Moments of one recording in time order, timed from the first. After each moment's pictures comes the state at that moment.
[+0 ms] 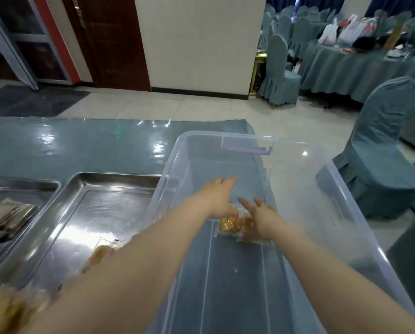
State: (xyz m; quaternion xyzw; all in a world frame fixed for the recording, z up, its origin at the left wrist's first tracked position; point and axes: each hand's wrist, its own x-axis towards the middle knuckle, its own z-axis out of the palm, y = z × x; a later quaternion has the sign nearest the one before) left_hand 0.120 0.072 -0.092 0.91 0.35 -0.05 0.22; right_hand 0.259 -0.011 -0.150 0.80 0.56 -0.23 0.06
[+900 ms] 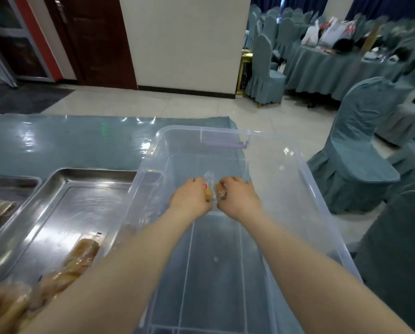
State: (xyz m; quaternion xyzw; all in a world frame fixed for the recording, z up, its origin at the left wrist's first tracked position) left_hand 0.113 0.042 -0.110 0.85 0.48 0.07 0.19; right_hand 0.234 -0.021 -0.112 0.83 0.52 -0.12 -0.14
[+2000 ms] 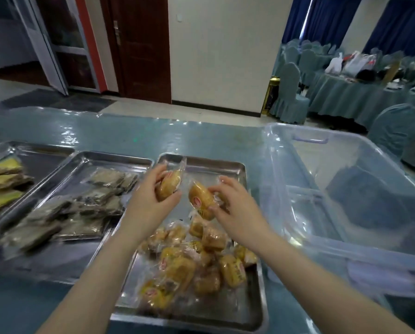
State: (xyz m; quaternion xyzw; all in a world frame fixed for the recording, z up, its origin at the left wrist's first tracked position) left_hand -0.319 -0.016 -0.050 0.72 0.42 0.39 0.39; right_hand -0.131 -0.091 -0.050 0.68 0.65 -0.13 -0.31
